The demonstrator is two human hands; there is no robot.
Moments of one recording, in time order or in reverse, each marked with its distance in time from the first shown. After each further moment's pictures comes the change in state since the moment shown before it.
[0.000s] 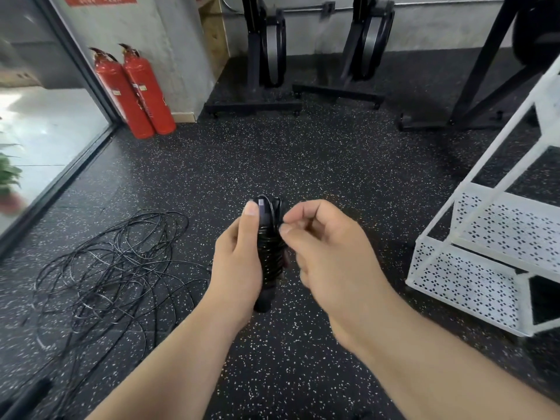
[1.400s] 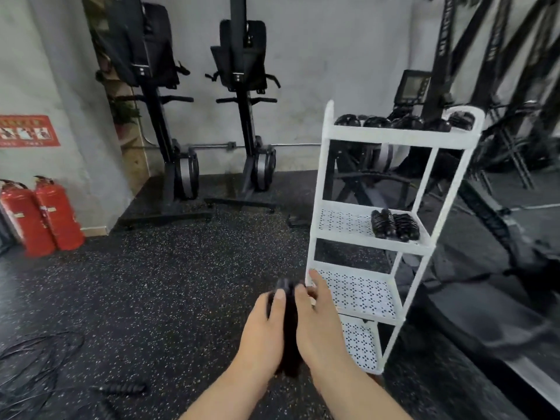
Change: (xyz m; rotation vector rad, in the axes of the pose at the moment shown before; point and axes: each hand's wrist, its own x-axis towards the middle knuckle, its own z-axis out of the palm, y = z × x) left_hand -0.147 0.024 0.188 0.260 -0.346 0.103; right_hand -0.136 -0.050 -0.167 -0.233 0.569 -0.116
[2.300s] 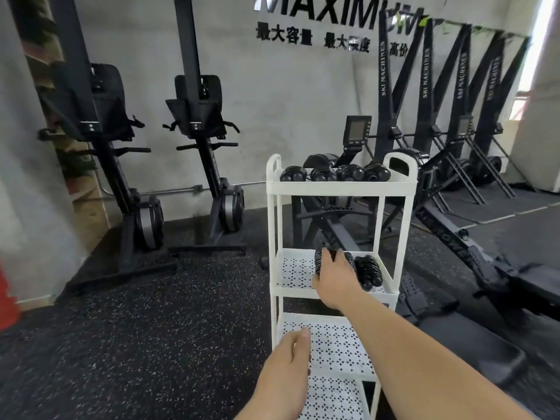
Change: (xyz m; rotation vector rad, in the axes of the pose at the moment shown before) left_hand 0.056 0.064 0.107 0.219 -0.278 -0.007; right_hand 0.254 -0.029 -0.129 -1.071 0.066 -0.149
